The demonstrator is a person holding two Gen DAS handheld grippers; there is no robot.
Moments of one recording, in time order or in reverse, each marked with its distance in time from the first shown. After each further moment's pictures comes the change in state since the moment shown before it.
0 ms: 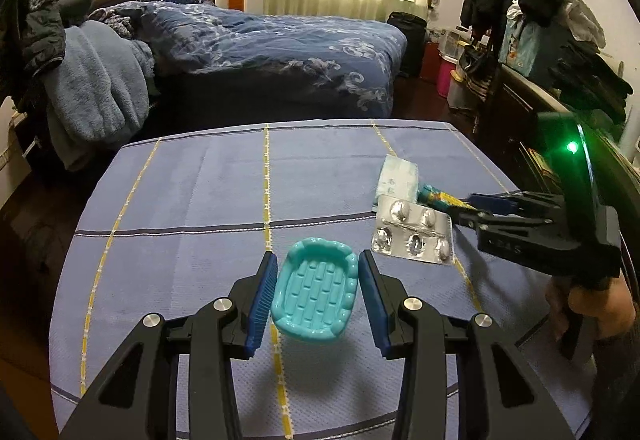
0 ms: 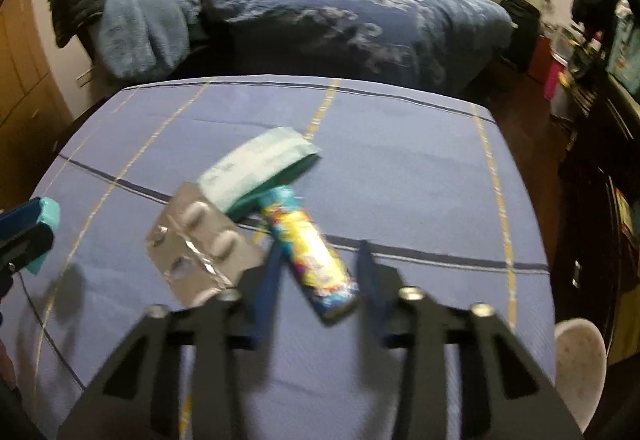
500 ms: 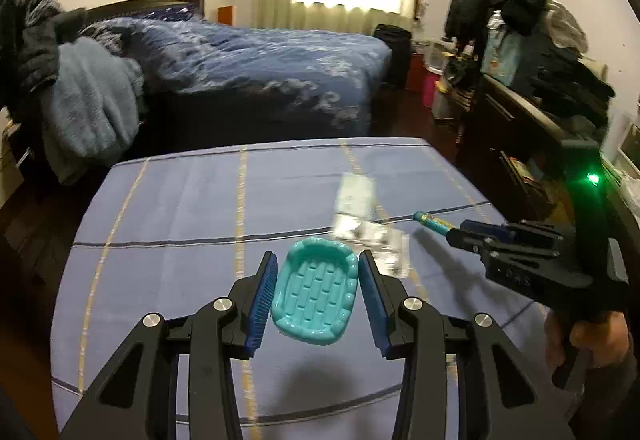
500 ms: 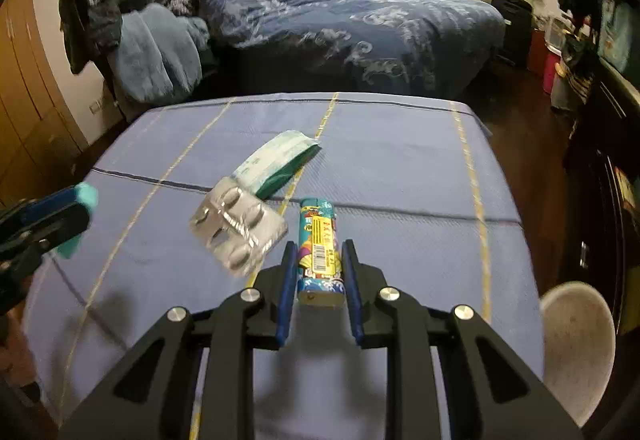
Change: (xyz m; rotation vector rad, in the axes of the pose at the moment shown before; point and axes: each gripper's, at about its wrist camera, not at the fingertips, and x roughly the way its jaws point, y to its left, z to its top) left arm -0.030 -0.030 0.005 0.018 -0.054 -0.054; right arm -0.066 -0.011 -0.033 0.085 -0.074 0.062
